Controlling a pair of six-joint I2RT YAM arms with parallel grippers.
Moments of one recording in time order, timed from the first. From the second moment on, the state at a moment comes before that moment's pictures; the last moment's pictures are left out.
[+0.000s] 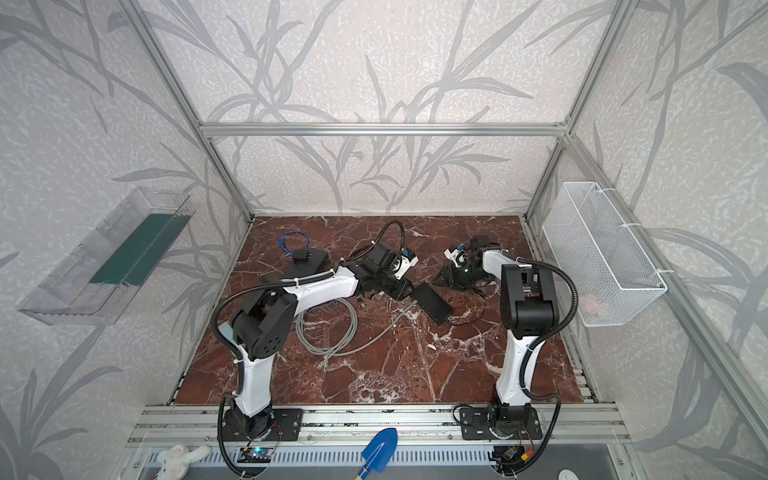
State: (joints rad) left arm -0.68 1.98 1.43 -0.29 0.28 -0.11; right arm 0.02 1.99 1.28 -0.61 -0.77 0.03
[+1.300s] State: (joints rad) left arm -0.46 1.94 1.32 -0.56 0.06 -0.26; right arm 0.31 1.79 1.20 -0.58 -0.57 0.04
